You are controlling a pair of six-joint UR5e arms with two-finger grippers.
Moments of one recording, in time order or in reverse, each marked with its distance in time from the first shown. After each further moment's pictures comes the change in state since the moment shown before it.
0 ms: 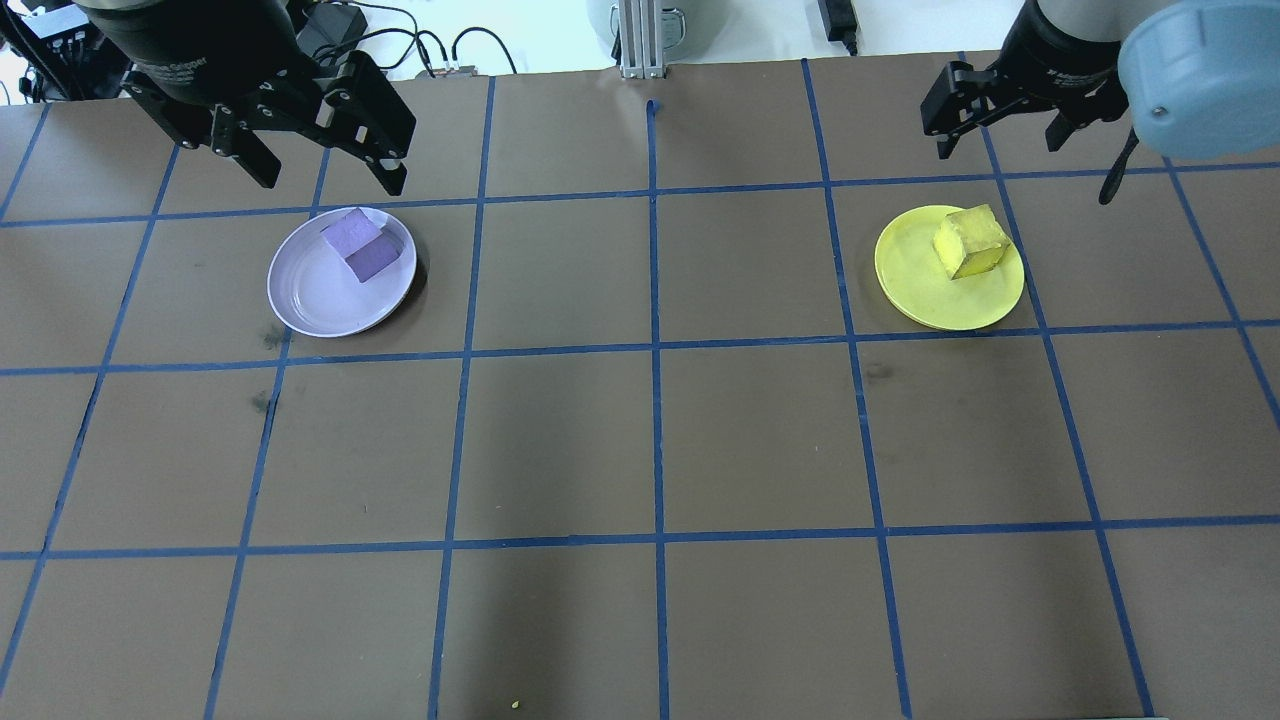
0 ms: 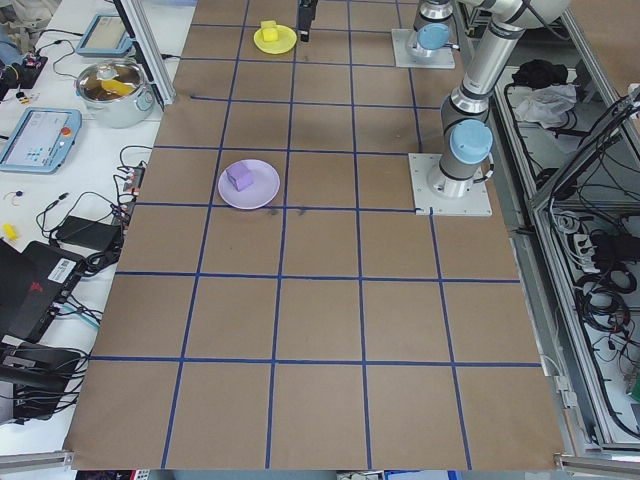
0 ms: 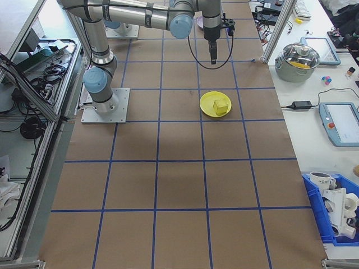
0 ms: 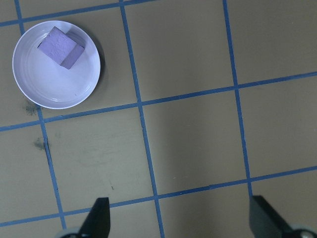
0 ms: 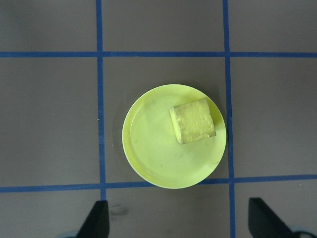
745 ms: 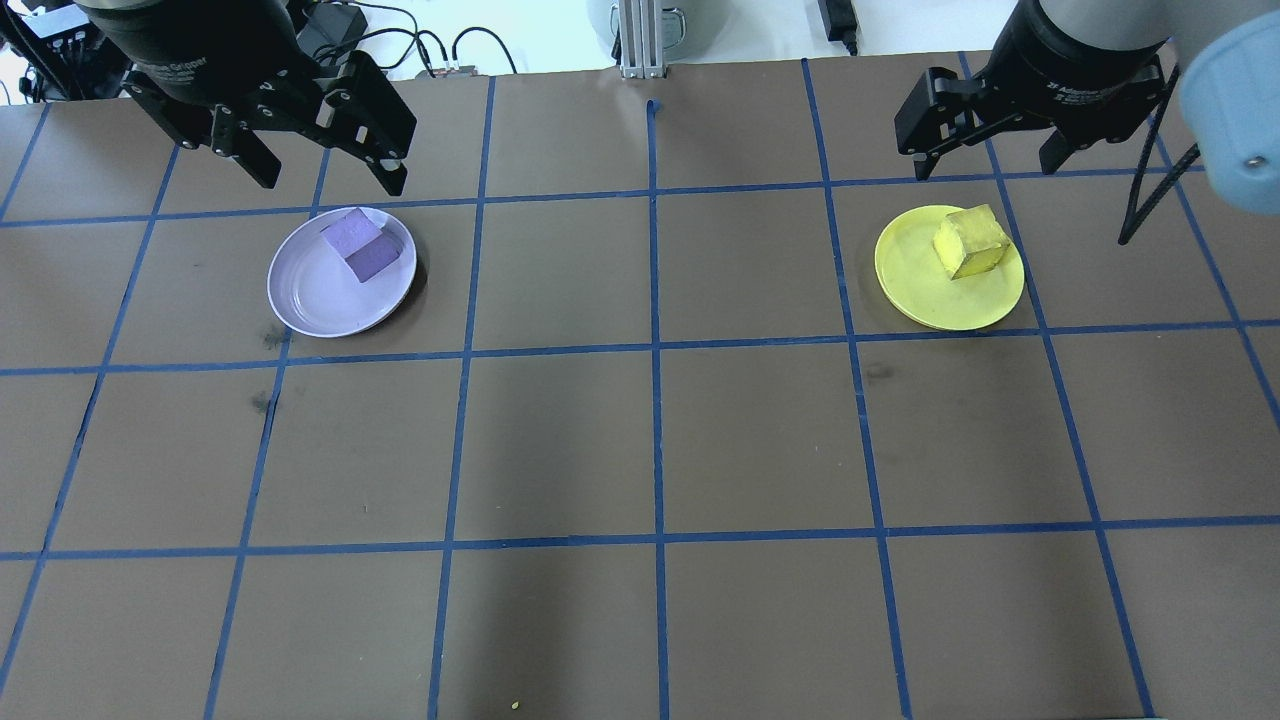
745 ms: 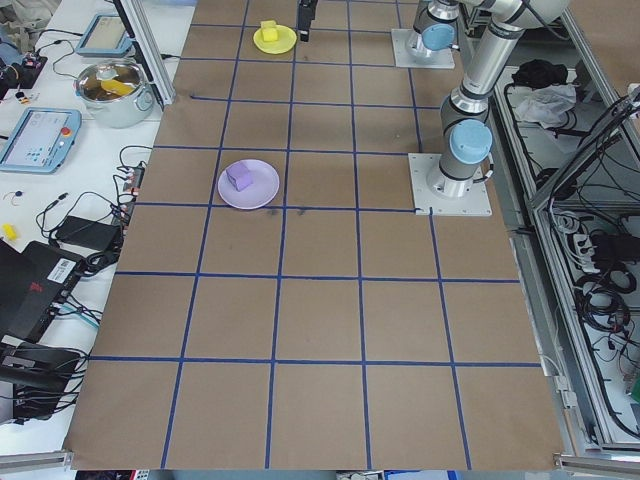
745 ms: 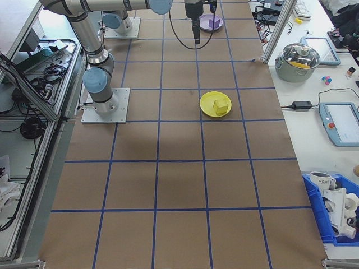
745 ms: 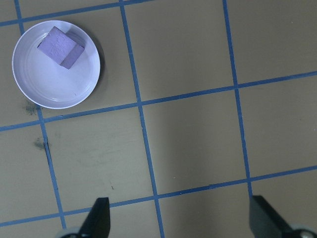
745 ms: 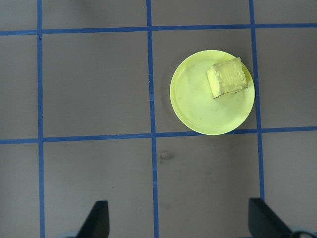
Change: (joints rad) left arm -0.001 0.001 0.000 -0.001 0.000 0.000; right arm 0.088 -0.163 0.010 0.151 0.014 0.094
